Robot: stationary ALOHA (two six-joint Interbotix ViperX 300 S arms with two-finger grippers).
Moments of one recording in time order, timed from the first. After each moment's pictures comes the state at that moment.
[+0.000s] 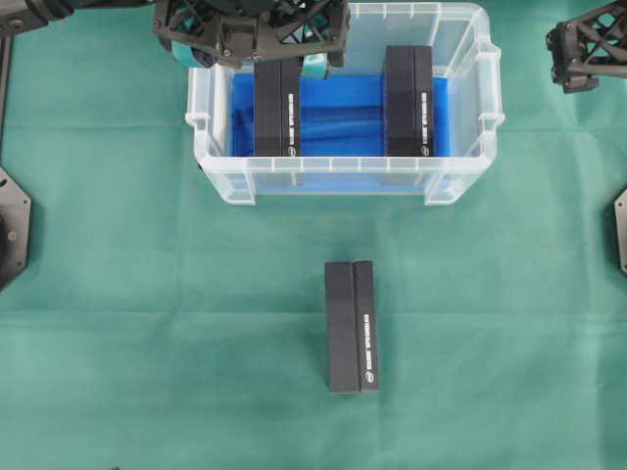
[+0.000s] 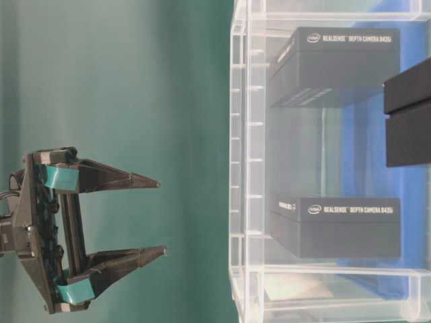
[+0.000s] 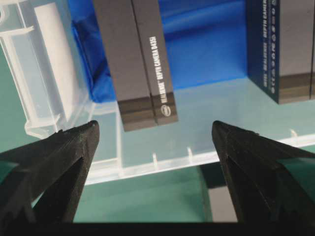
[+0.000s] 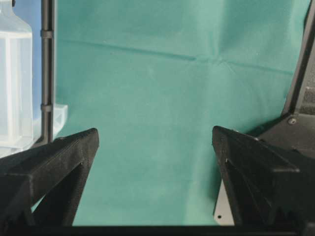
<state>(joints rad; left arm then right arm) 0.23 0.14 -0.29 0.14 1.48 -1.21 -0.46 -0.51 0.53 -0.17 1.36 1.18</state>
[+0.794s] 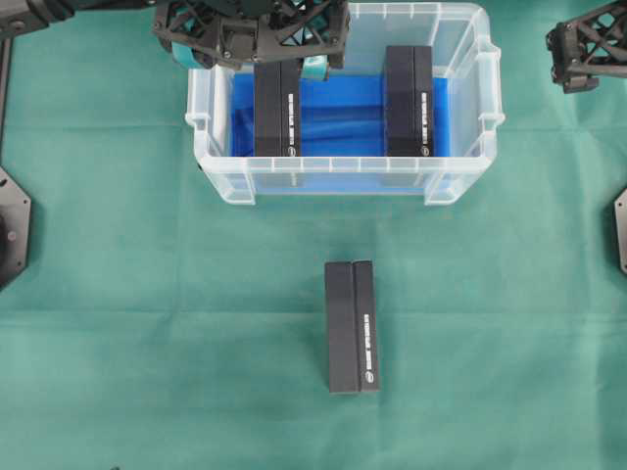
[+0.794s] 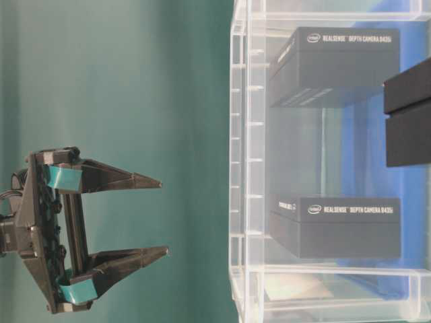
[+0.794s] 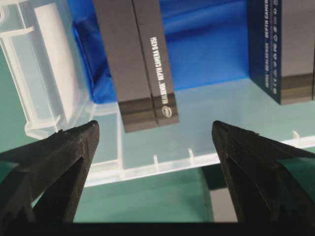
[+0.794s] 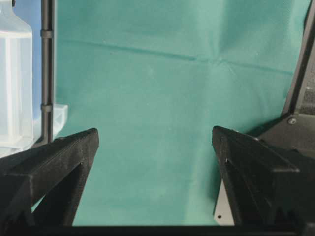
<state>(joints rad) 0.23 0.14 -0.28 0.15 1.48 -1.21 -0.46 -0.51 0.53 -0.17 1.36 1.18</state>
